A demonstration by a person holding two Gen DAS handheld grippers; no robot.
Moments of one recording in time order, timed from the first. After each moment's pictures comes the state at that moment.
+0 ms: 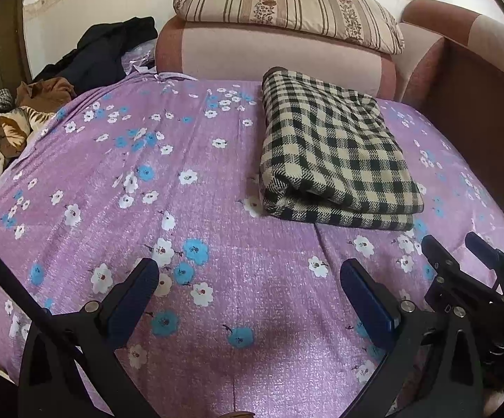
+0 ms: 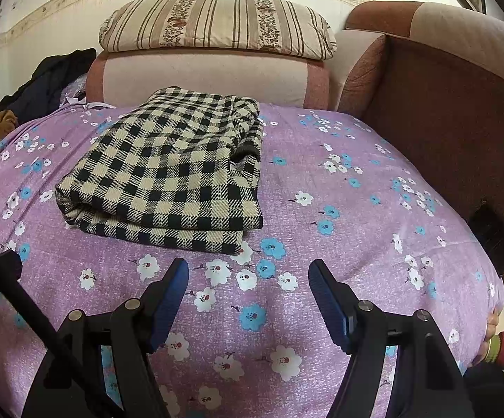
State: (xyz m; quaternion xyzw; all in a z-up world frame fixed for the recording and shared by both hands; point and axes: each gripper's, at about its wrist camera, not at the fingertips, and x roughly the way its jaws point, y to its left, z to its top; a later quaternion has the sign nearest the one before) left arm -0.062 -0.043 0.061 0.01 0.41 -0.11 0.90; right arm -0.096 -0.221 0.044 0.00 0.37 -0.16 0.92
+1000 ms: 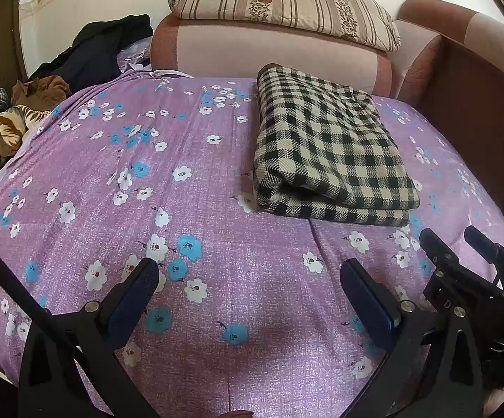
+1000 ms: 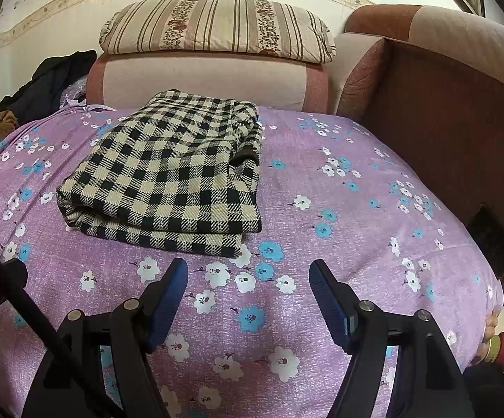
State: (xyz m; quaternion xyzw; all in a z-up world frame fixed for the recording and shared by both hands) left arm -0.062 -0.046 0.060 0.01 0.41 -0.11 0.90; right arm -0.097 -0.220 0.047 0.00 0.36 -0.16 0.92
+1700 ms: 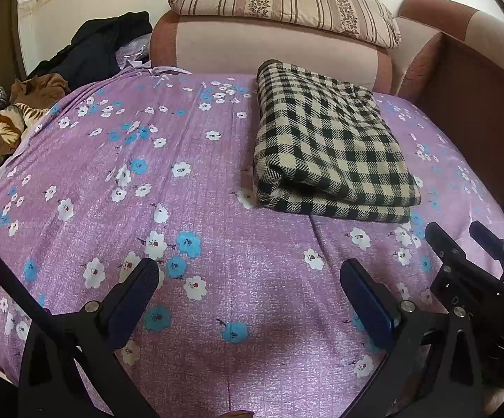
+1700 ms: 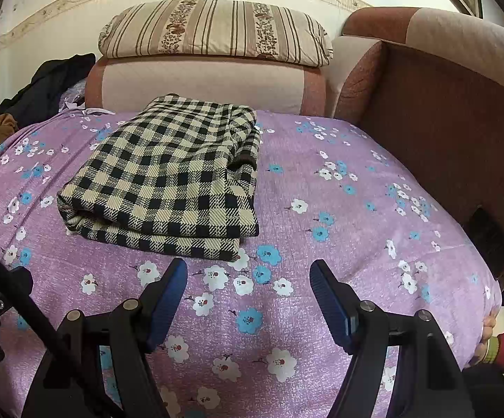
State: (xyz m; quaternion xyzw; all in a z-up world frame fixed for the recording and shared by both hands) left arm -0.062 -0.042 0.057 0.01 0.42 -0.12 0.90; right arm -0.099 -0.222 0.051 0.00 0.35 -0.16 0.92
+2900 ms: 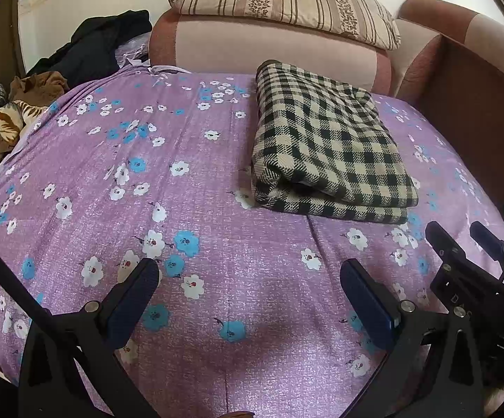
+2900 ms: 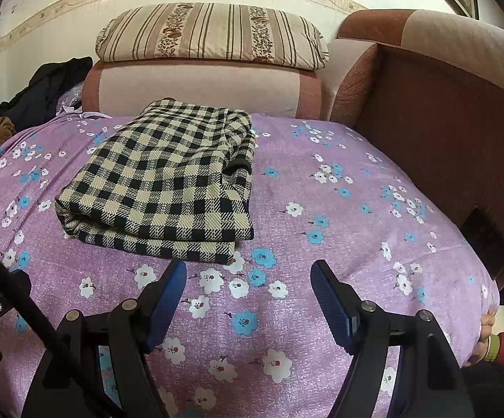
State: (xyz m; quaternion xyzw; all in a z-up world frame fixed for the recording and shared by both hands) left arm -0.062 -0.041 0.059 0.01 0.42 -0.12 0.90; right arm -0.101 -0.221 0.054 0.00 0.35 -0.17 0.92
